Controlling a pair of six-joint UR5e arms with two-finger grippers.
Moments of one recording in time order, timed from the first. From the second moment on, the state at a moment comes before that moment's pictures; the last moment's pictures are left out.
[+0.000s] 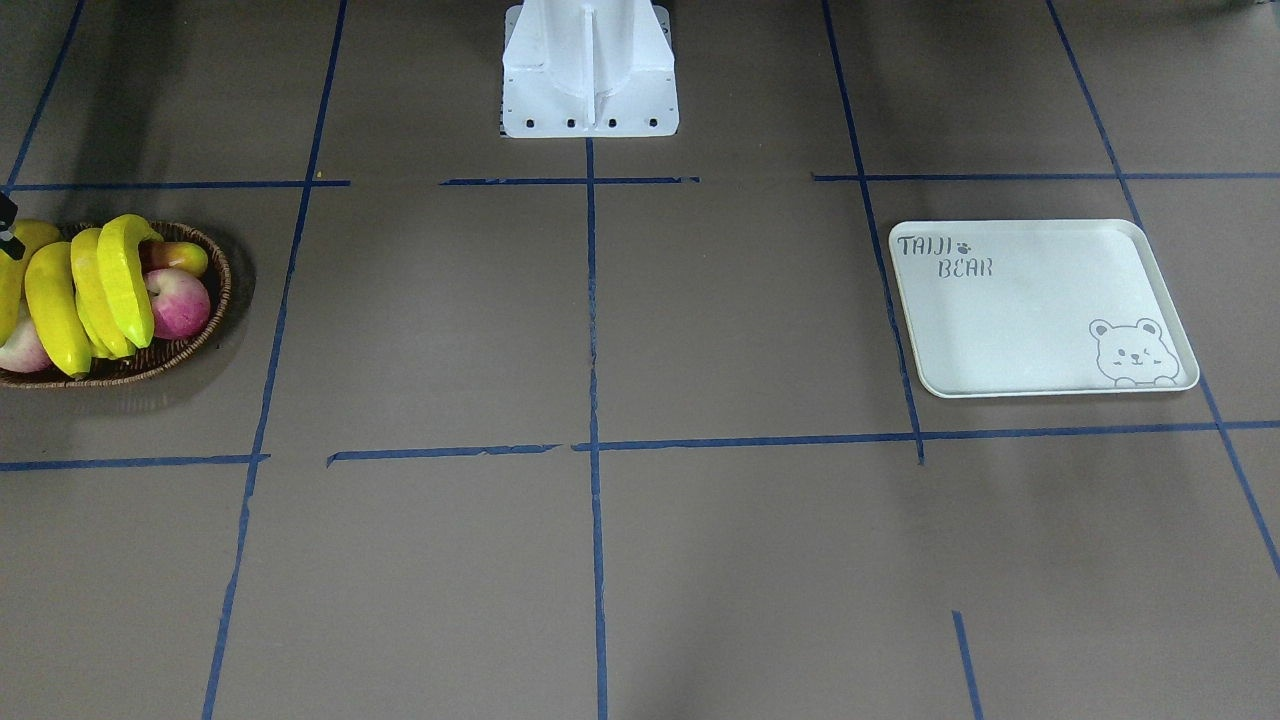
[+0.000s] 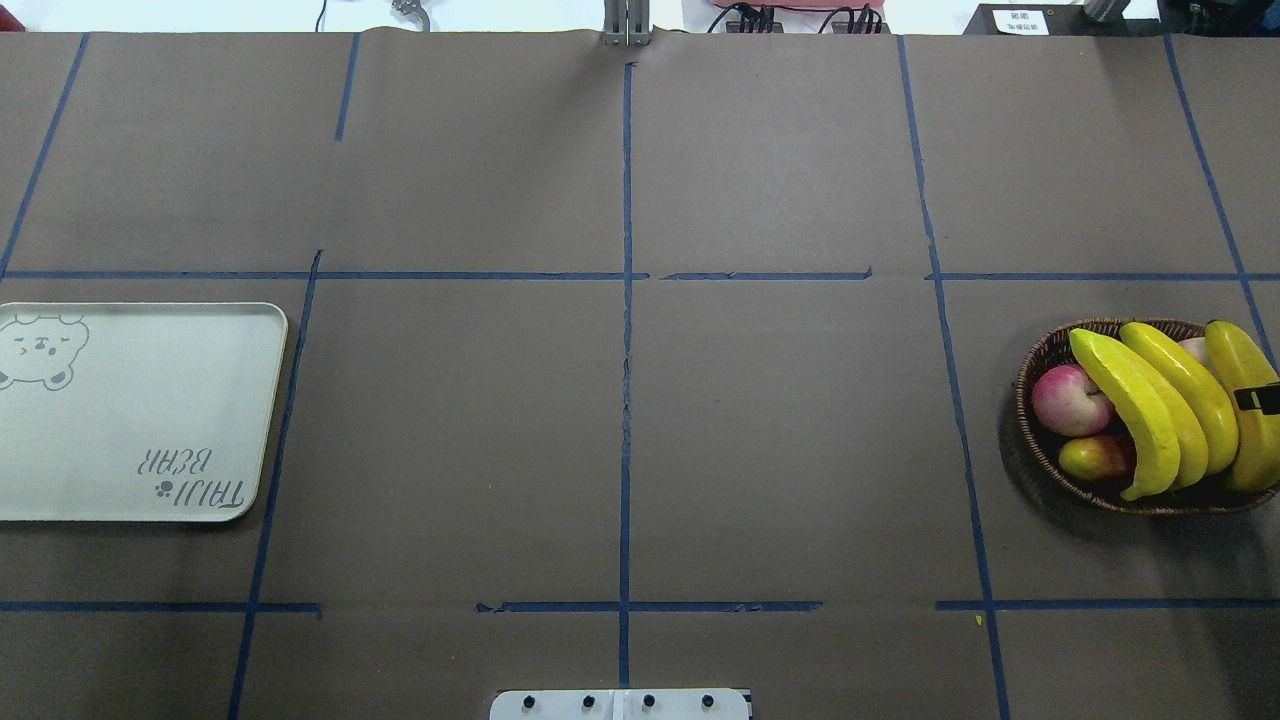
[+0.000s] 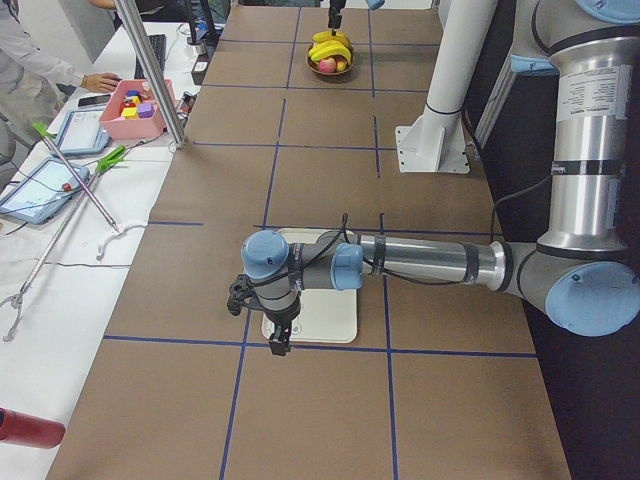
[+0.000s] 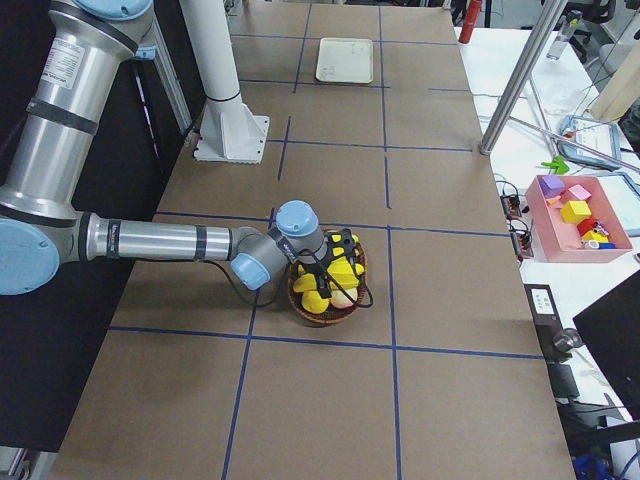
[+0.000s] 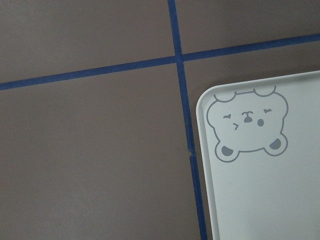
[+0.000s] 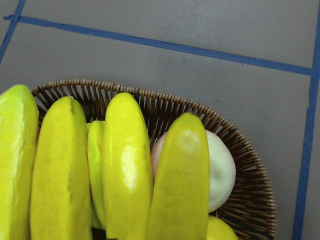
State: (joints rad) left arm -1.53 -1.52 -1.67 -1.49 -2.32 0.14; right arm 1.11 -1.93 1.81 -0.79 2.17 0.53
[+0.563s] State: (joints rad) left arm -1.53 -1.52 -1.67 -1.49 -2.32 0.14; right arm 1.05 -1.97 1.82 -0.79 2.13 0.51
